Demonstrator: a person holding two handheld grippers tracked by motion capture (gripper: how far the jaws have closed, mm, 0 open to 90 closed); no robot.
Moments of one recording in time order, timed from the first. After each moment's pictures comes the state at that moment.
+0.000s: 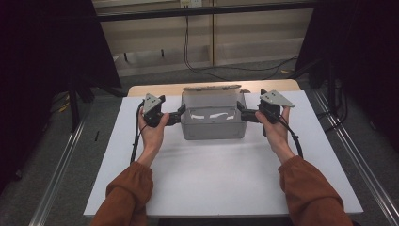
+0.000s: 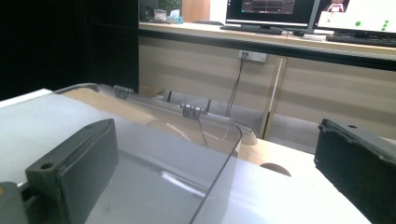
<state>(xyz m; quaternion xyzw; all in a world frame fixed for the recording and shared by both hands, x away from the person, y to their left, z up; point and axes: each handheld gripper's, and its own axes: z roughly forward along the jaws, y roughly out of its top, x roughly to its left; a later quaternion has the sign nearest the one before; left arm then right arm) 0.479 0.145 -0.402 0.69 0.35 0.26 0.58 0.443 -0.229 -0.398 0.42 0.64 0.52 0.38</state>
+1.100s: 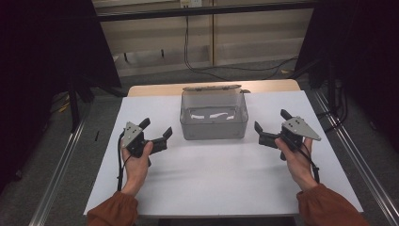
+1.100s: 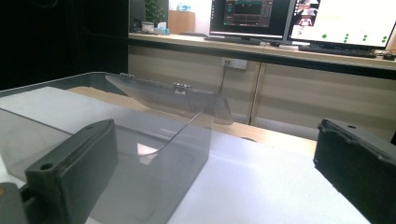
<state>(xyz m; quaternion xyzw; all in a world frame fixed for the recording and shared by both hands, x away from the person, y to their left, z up) 0.392 0.189 -0.421 0.65 0.37 0.28 0.60 0.354 -0.260 -0.410 0.43 0.61 0.53 0.41</state>
